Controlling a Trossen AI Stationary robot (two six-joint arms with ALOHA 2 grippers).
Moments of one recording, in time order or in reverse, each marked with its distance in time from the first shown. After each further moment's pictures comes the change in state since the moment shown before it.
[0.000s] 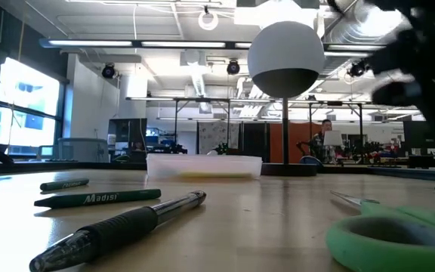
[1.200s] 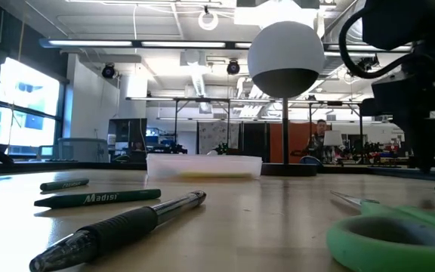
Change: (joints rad) left arm 0.000 0.000 0.000 0.007 0.043 0.027; right arm 0.003 0.159 0.006 -0.054 0.172 -0.207
